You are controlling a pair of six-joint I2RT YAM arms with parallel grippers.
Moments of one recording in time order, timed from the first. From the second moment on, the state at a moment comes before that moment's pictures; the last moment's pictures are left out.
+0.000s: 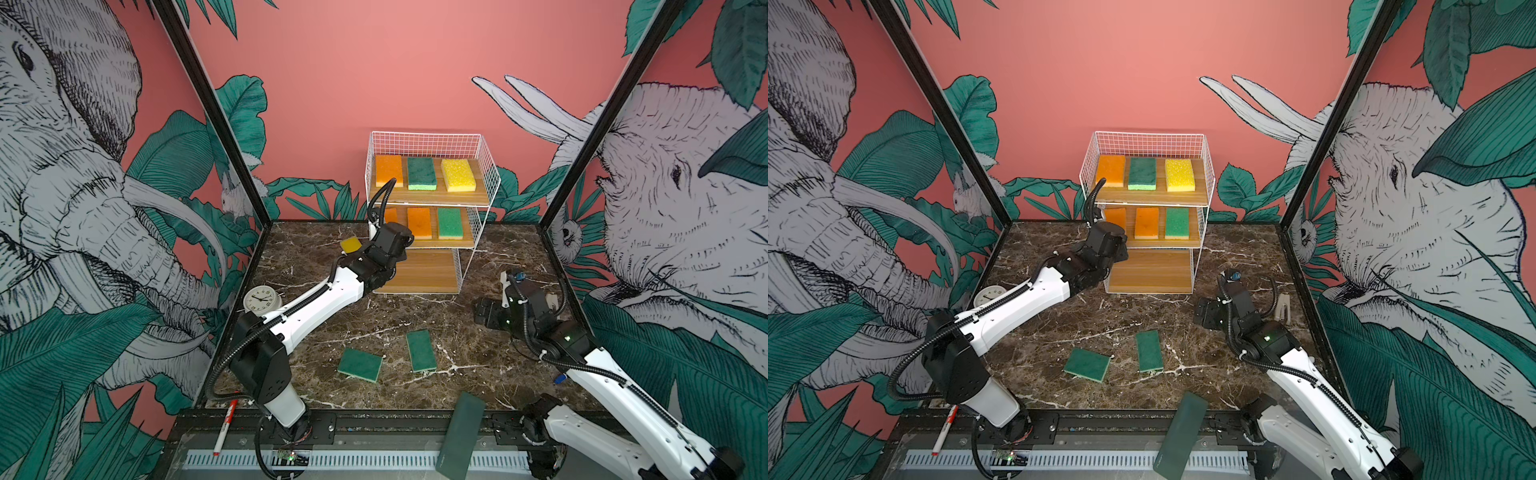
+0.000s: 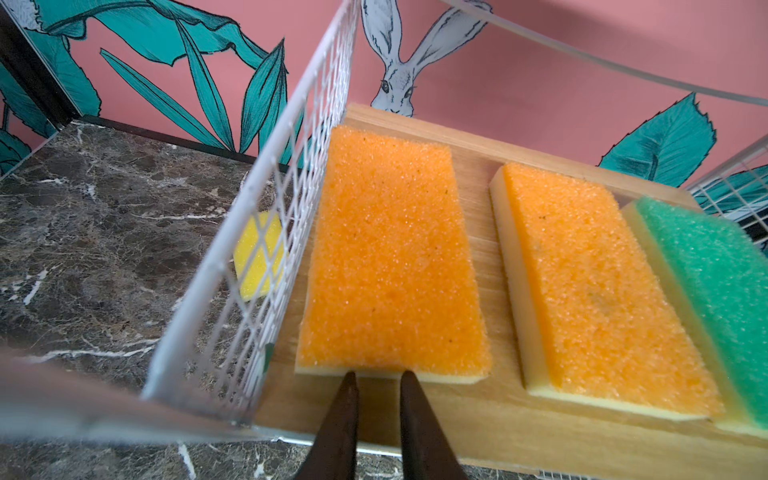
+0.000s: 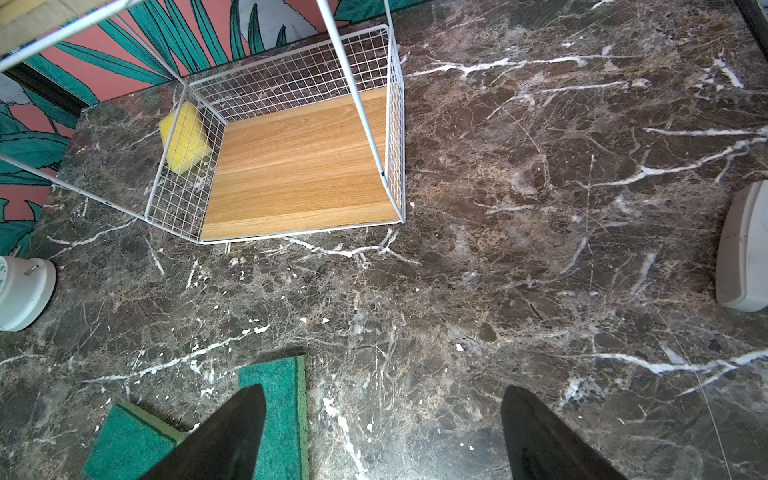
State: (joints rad) left arm -0.75 1.62 1.46 -0.41 -0.59 -0.63; right arm 0.54 0.86 0.84 -0.71 0.20 0.55
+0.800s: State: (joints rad) left arm -0.79 1.56 1.46 -0.42 -0.61 -0.61; right arm 0.54 0.86 0.84 -0.71 0.20 0.55
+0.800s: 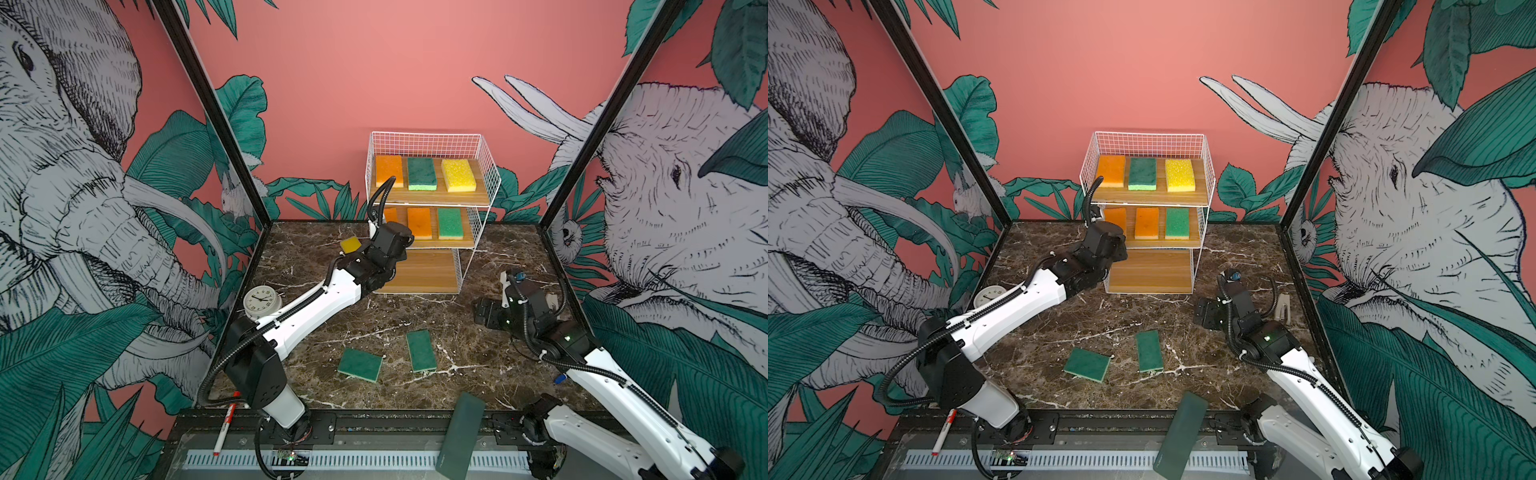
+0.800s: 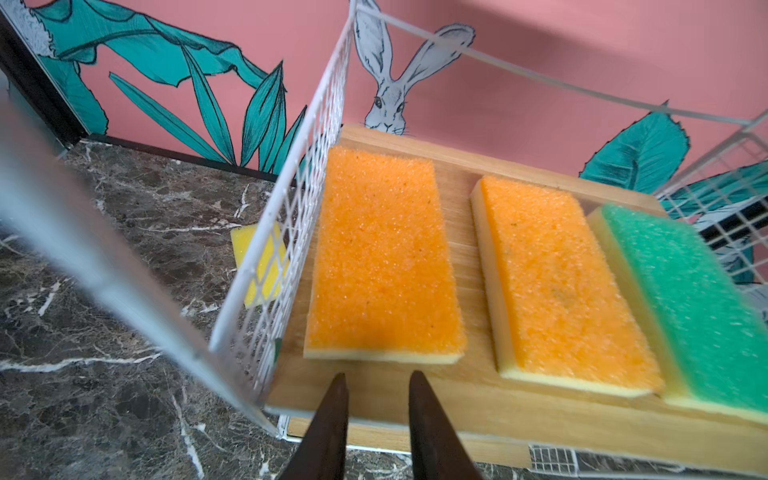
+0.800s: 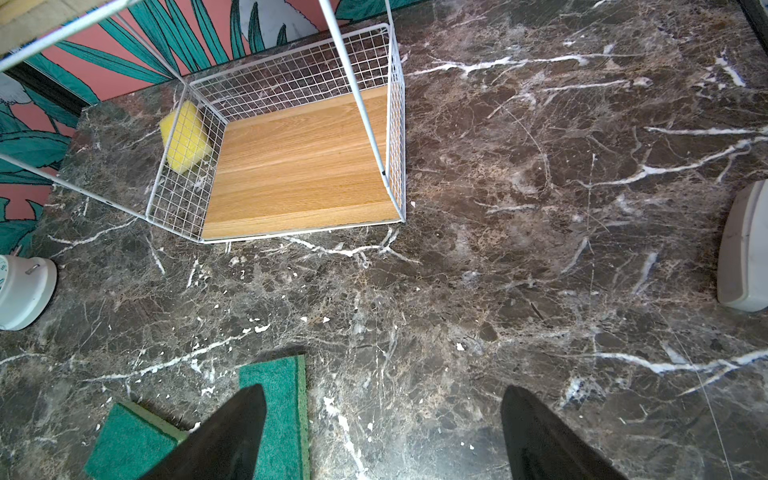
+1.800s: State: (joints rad) left arm -0.40 1.11 1.05 -0.76 -0.31 -0.53; right arm 0.52 1.04 0.89 -0.83 0.24 0.58
